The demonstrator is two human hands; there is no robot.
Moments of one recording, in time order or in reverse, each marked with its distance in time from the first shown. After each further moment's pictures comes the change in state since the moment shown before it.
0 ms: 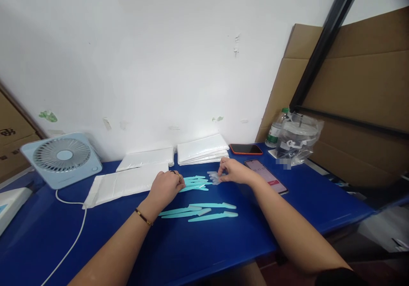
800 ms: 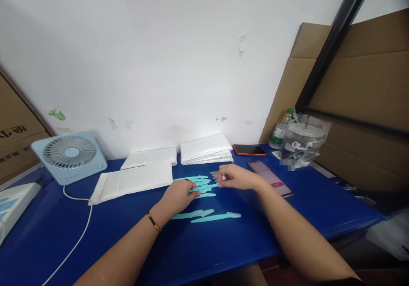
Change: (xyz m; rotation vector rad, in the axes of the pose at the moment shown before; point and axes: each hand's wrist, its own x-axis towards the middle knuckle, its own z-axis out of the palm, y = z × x) left_hand -0.006 0.017 0.022 -0.258 -0.110 0.079; right_hand -0.009 -0.019 -0.005 0.128 -0.147 -0.128
